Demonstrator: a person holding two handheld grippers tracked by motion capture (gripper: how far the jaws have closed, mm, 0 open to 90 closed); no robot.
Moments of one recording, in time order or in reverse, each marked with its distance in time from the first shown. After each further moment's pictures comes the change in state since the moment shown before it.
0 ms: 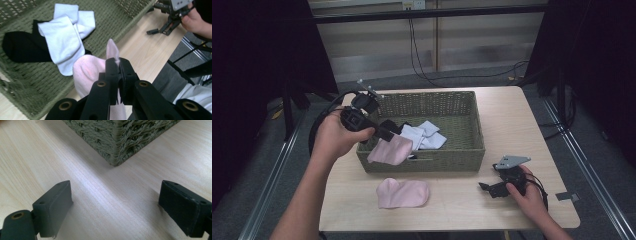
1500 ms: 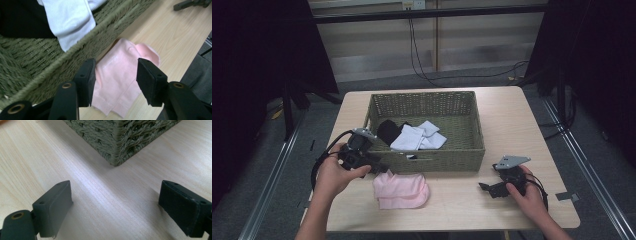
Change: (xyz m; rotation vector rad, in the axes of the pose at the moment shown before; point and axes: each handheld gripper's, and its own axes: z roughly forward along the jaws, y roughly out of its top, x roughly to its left) left arm 0.025 -0.087 0.064 -0.054 0.063 0.022; right arm 0.000 0.000 0.000 0.004 0.003 -0.004
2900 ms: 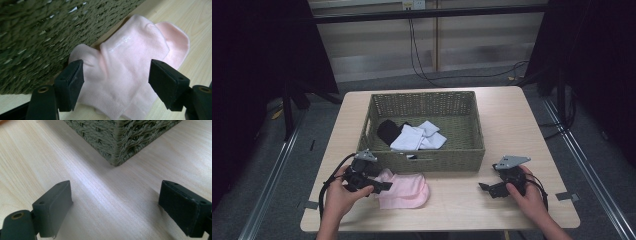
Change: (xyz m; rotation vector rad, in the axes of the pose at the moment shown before) left arm 0.008 -0.055 0.056 -0.055 -0.002 -0.029; right arm 0.000 0.000 0.000 0.001 0.002 0.000
